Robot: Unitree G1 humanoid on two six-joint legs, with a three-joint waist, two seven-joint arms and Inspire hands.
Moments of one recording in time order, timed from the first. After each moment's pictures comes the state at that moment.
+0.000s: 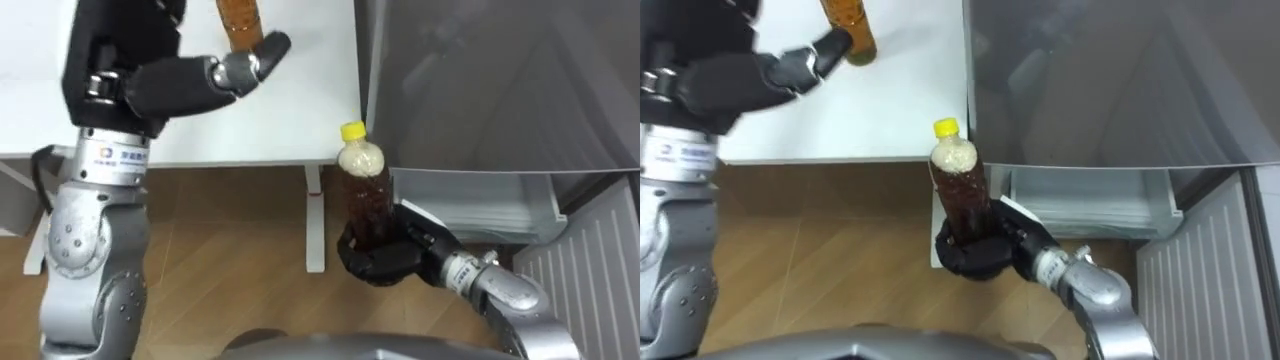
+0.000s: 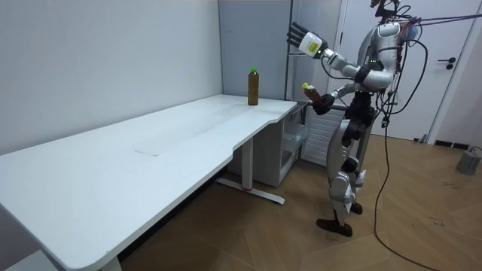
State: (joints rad) left arm 0.23 0.21 0.08 -0.59 -0.38 -0.21 -0.07; right arm 0.33 -0.27 0.14 0.17 0.07 0.04 0.58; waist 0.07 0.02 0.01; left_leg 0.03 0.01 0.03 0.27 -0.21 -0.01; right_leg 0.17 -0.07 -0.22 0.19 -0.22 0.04
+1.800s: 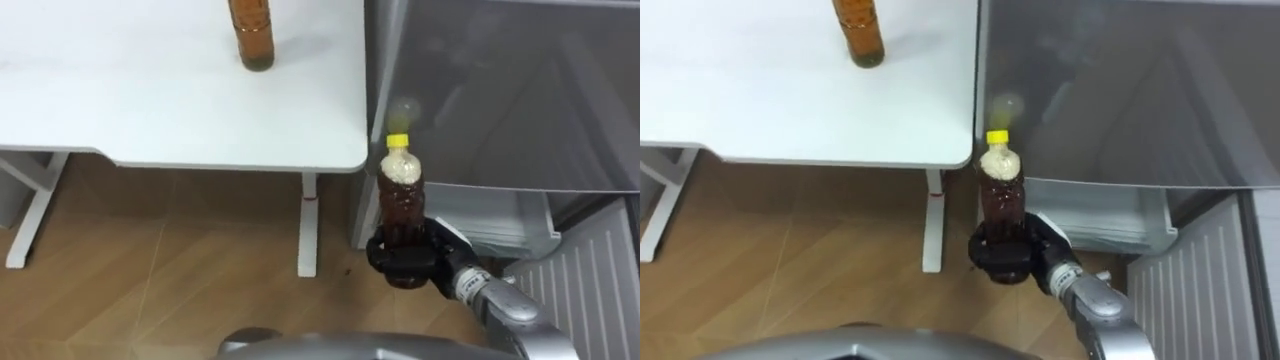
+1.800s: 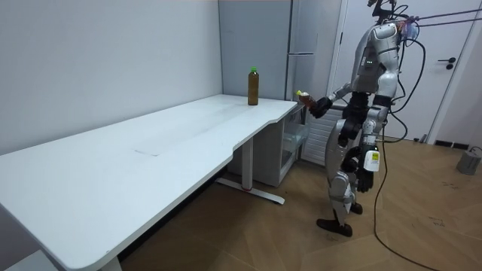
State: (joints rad) left arm 0.38 0.22 0.01 1.11 -0.79 0.00 0.22; right arm 0.32 -0.27 0.16 0.22 0.14 0.17 0.25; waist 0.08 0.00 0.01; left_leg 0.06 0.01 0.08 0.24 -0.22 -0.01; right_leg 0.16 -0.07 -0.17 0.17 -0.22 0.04
